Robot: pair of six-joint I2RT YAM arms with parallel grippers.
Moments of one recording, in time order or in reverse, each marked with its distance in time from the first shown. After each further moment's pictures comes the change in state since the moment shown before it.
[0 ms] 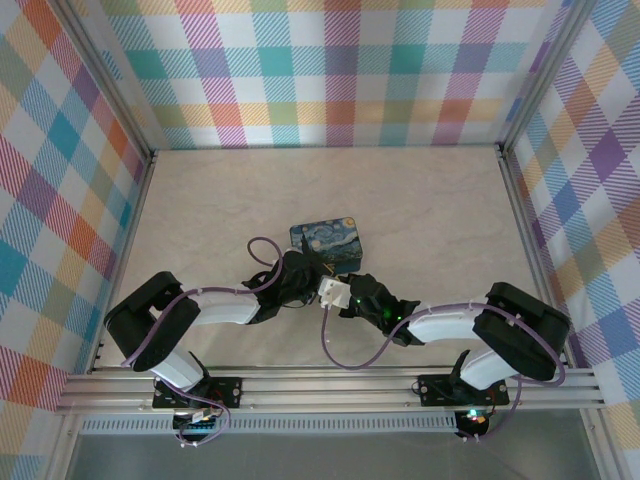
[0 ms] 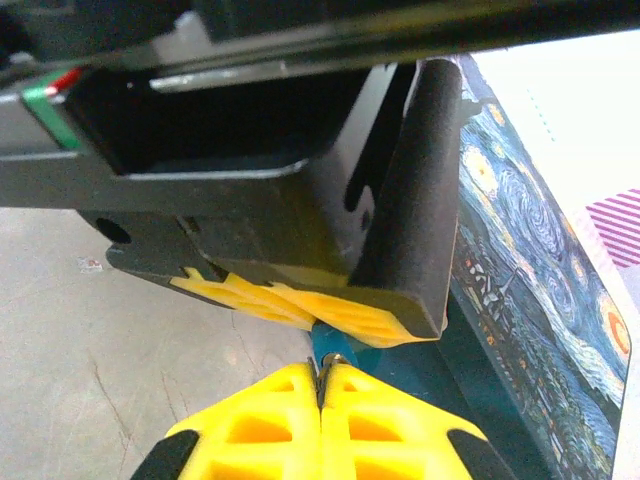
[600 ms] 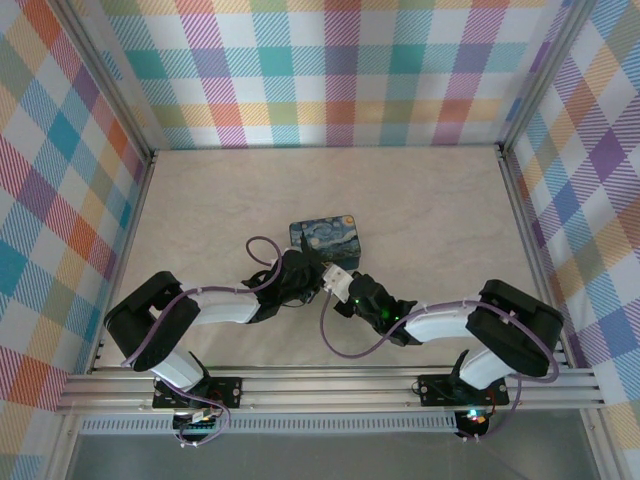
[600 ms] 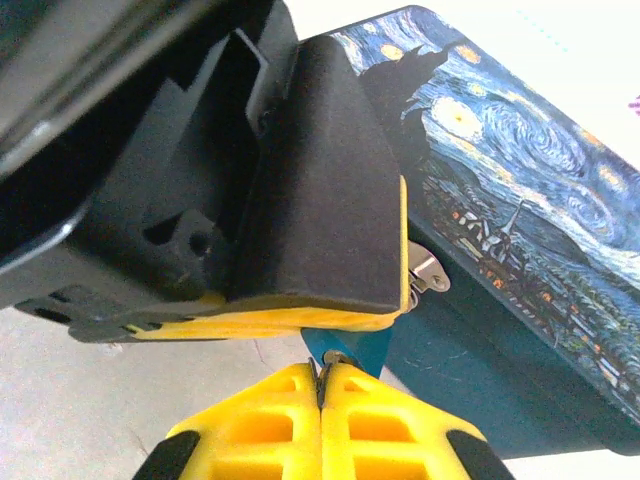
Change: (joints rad) left arm 0.006 0.000 0.006 -0.018 -0.016 -0.001; right arm 0.003 0.042 0.003 0.054 0.002 0.404
